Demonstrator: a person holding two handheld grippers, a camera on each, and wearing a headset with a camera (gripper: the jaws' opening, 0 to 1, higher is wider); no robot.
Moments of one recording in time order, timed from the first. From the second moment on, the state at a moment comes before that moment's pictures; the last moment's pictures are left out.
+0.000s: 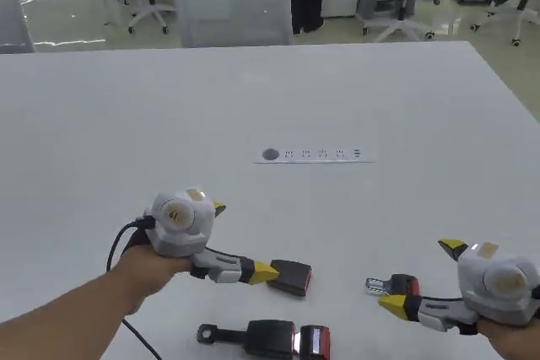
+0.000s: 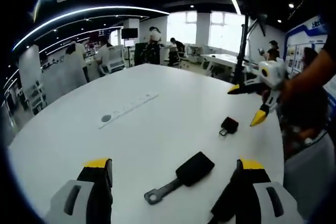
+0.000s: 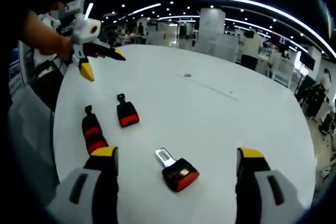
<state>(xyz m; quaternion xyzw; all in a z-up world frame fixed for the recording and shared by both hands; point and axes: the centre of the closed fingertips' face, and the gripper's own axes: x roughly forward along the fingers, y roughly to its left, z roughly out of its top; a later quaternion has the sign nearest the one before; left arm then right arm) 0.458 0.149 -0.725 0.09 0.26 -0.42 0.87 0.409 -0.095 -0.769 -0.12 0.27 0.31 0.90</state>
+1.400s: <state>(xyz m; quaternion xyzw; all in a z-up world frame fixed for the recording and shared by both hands) 0.309 0.213 -0.700 0.03 0.23 -0.35 0.91 0.304 -0.072 -0.733 -0.13 0.23 0.31 0.91</state>
